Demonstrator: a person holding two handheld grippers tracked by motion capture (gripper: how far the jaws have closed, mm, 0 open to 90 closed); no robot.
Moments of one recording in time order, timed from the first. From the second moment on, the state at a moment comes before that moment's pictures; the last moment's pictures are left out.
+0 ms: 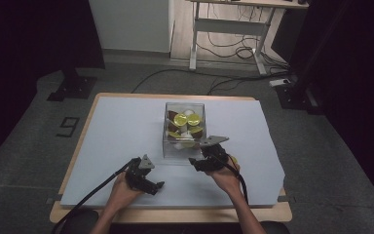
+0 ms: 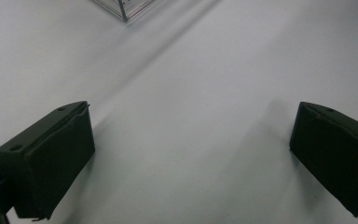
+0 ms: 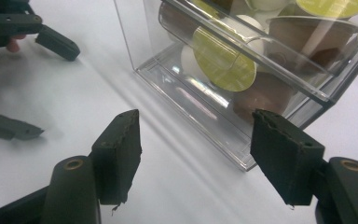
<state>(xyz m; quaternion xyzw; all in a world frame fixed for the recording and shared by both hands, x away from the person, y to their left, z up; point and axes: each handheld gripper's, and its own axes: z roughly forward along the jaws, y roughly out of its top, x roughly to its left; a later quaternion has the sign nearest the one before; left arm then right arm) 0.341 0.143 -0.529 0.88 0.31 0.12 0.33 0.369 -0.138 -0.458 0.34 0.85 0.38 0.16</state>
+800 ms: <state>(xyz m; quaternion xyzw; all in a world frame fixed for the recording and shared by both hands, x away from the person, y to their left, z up) 0.341 0.143 -0.529 0.88 0.32 0.12 0.33 0.354 -0.170 -0.446 0.35 0.84 0.37 0.18</state>
